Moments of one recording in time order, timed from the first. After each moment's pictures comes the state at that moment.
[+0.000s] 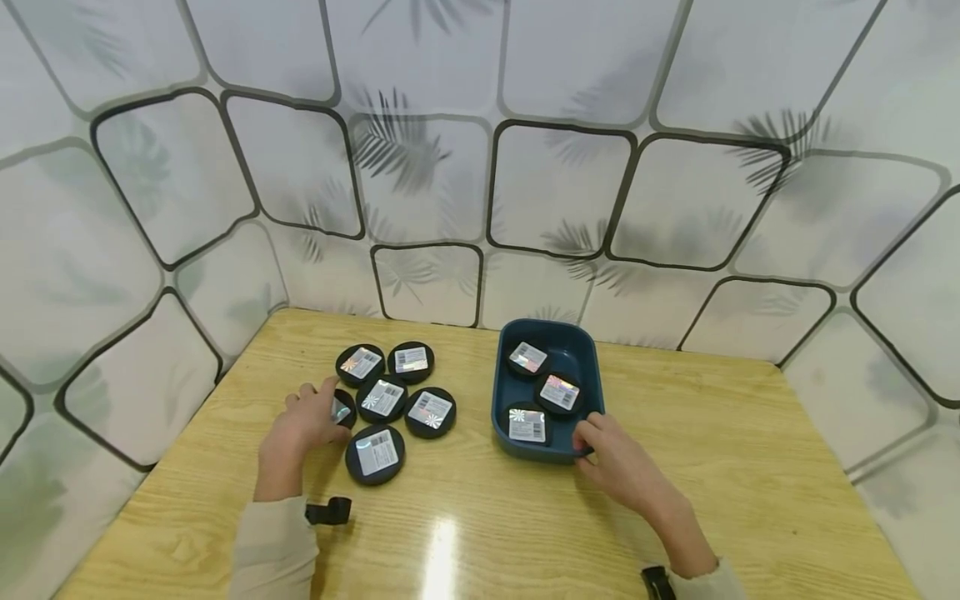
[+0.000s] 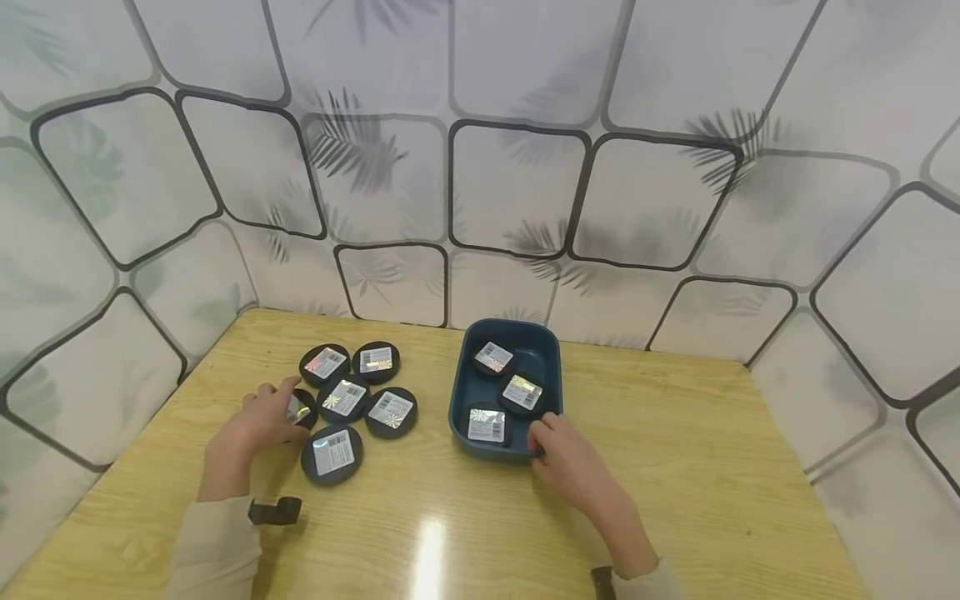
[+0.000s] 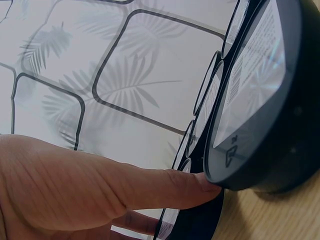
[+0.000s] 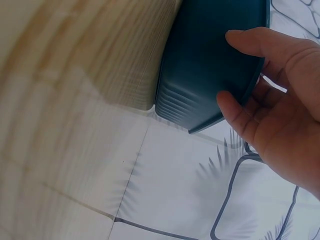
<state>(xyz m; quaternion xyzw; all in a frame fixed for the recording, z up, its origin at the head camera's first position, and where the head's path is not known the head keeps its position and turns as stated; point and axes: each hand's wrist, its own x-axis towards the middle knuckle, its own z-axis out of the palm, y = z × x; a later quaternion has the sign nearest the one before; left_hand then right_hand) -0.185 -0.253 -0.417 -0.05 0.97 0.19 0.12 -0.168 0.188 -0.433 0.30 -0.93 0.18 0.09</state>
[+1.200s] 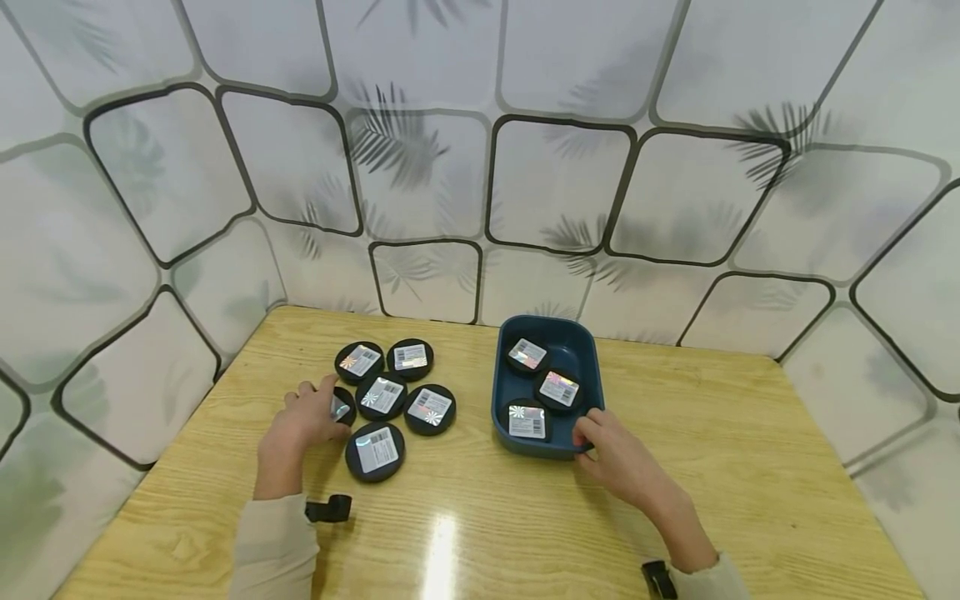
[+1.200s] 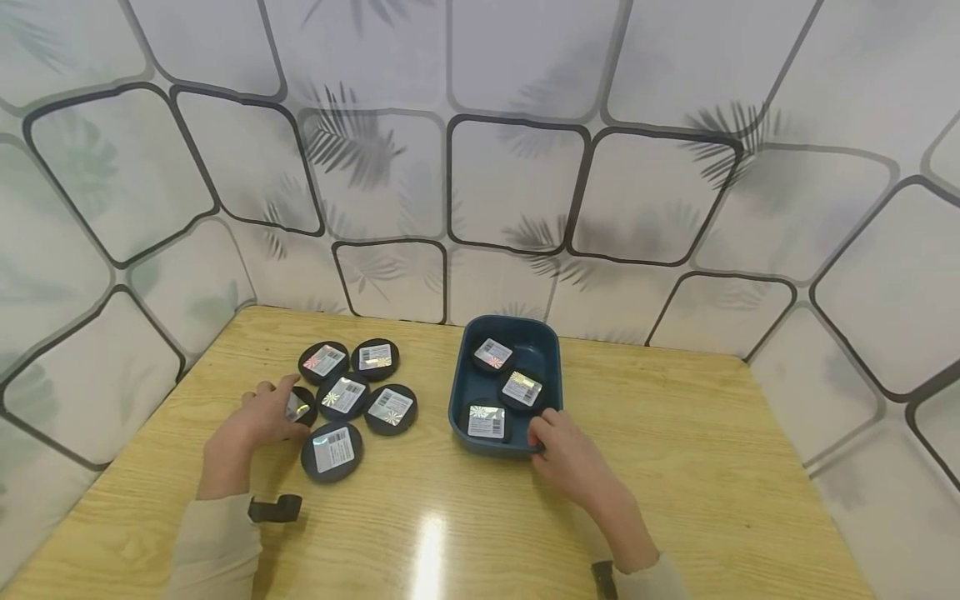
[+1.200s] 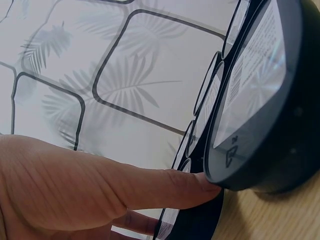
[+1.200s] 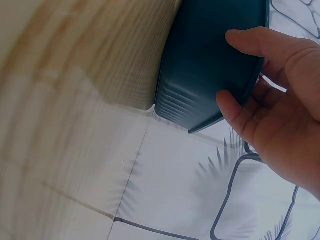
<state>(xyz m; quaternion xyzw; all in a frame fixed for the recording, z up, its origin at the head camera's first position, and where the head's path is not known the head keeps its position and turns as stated) -0.185 -0.253 -0.415 -0.05 0.97 0.20 0.13 -0.167 0.188 -0.432 0.29 -0.94 0.18 0.08</state>
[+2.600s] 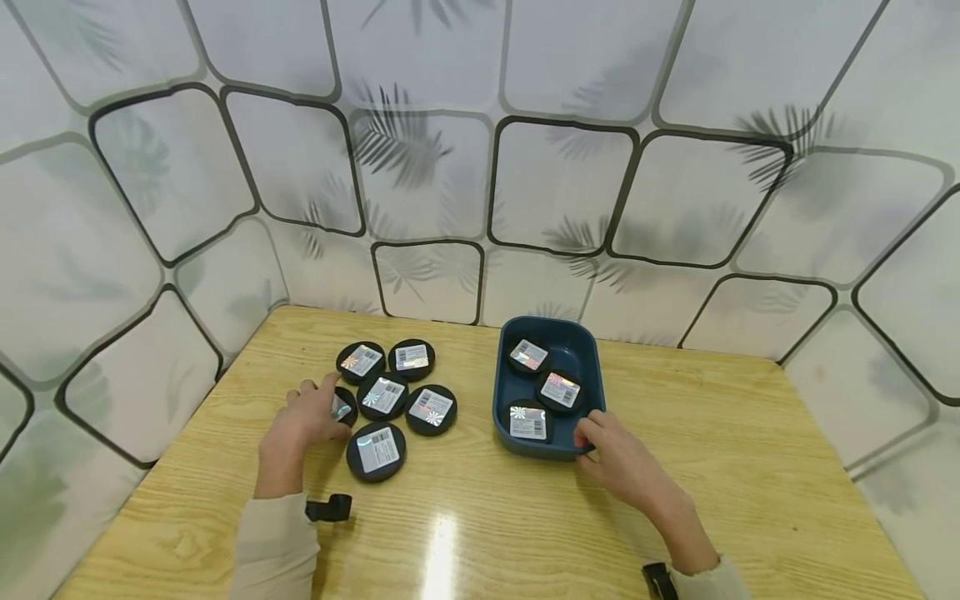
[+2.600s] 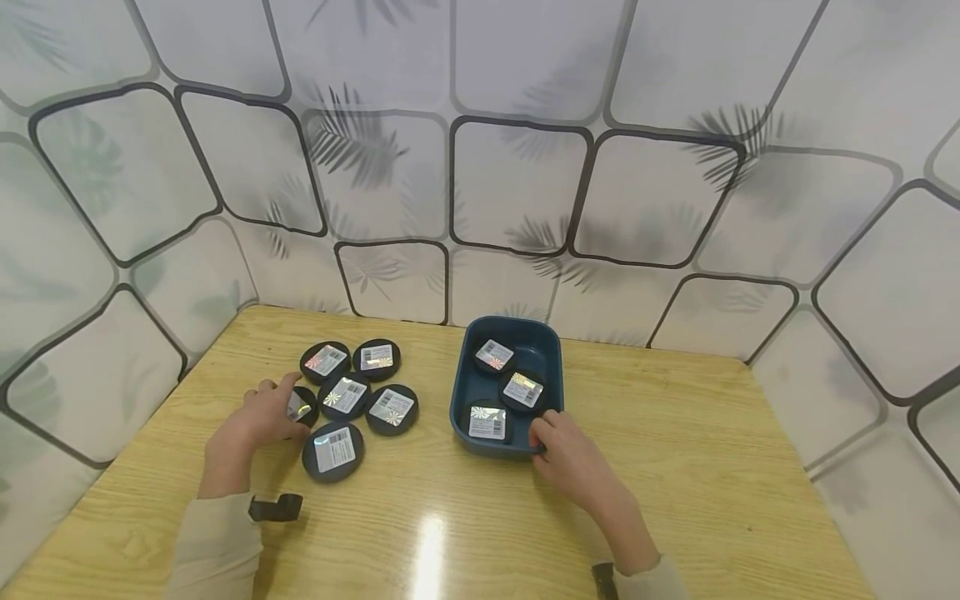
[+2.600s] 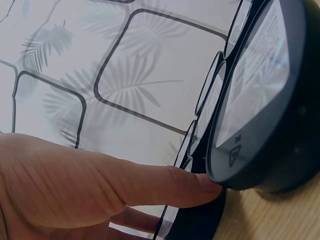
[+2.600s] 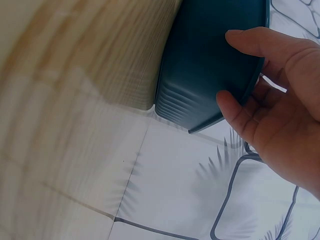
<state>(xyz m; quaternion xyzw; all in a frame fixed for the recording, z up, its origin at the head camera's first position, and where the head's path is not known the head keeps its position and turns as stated) -0.185 -0.254 -0.416 -0.05 0.97 0.20 0.12 -0.167 0.188 -0.431 0.29 -0.93 0.18 0.08</state>
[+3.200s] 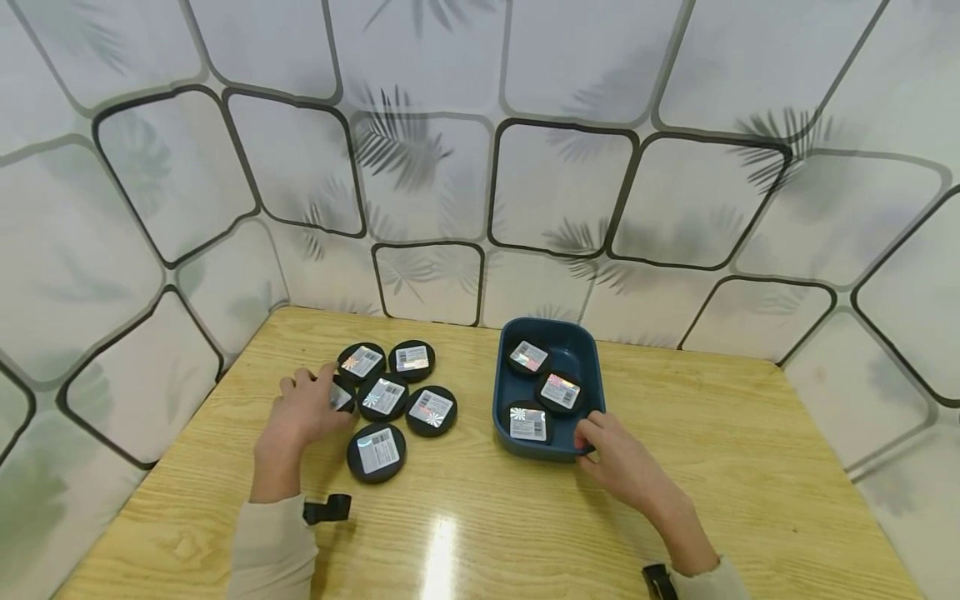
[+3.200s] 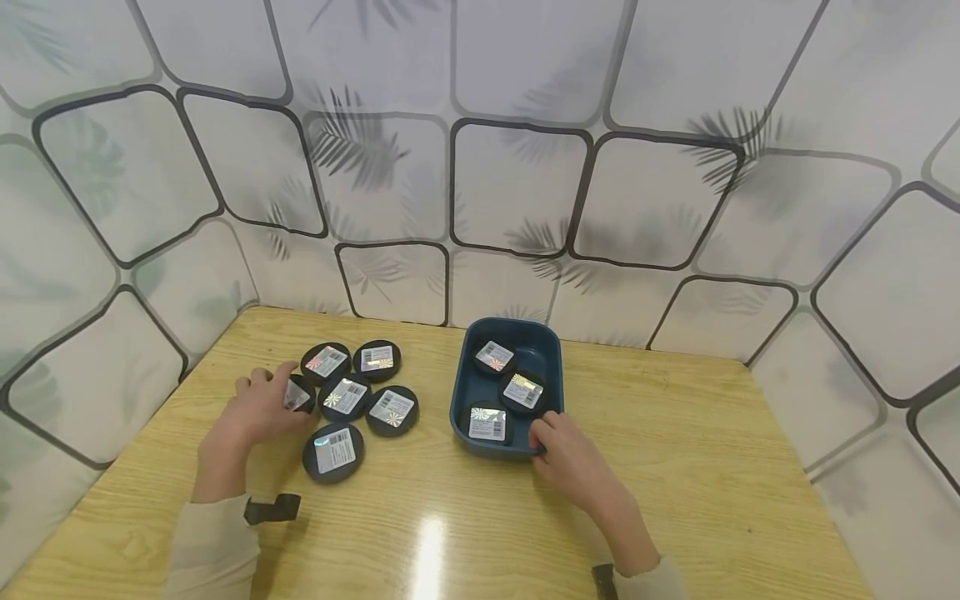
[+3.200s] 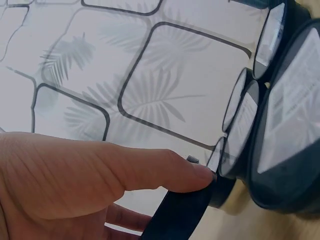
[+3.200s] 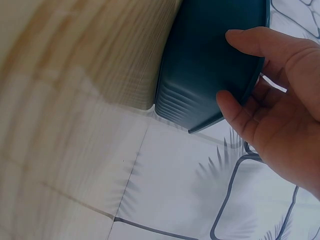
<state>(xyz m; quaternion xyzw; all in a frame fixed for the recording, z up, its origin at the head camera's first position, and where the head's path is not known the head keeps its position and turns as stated) -0.178 -0.248 -0.400 -0.04 0.98 0.19 0.05 -0.166 0.188 -0.431 0.29 -0.94 0.18 0.08</state>
